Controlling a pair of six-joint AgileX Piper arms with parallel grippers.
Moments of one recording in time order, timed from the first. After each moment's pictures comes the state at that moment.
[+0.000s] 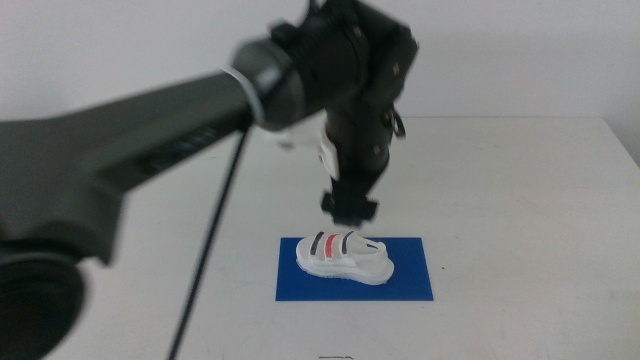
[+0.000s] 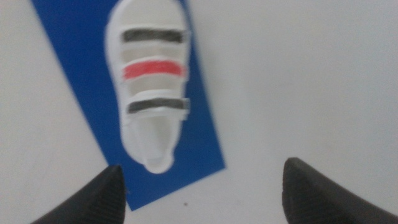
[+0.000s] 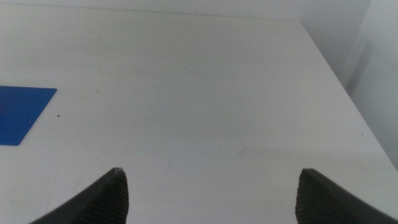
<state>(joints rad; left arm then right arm) -0.76 2.03 -1.90 0.12 1.22 -2.07 -0.02 -0.01 0.03 0.02 0.38 -0.09</state>
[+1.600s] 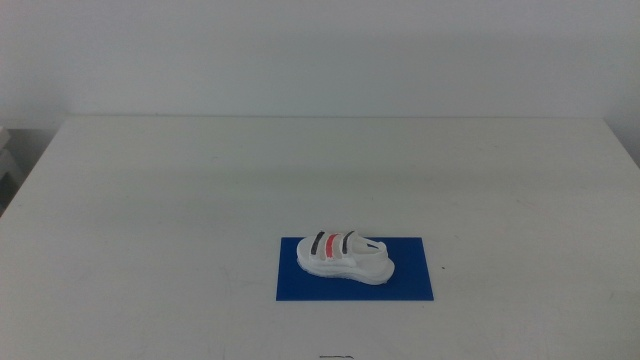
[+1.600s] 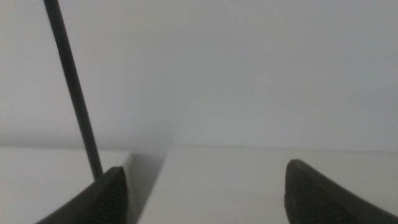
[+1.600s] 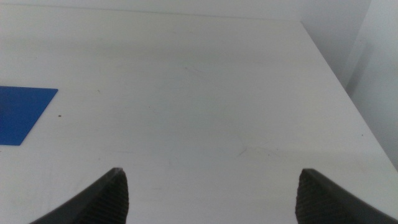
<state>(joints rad) 0.06 0.35 -0.64 0.19 0.47 -0.13 -0.02 -0.01 0.03 0.02 0.38 -0.09</state>
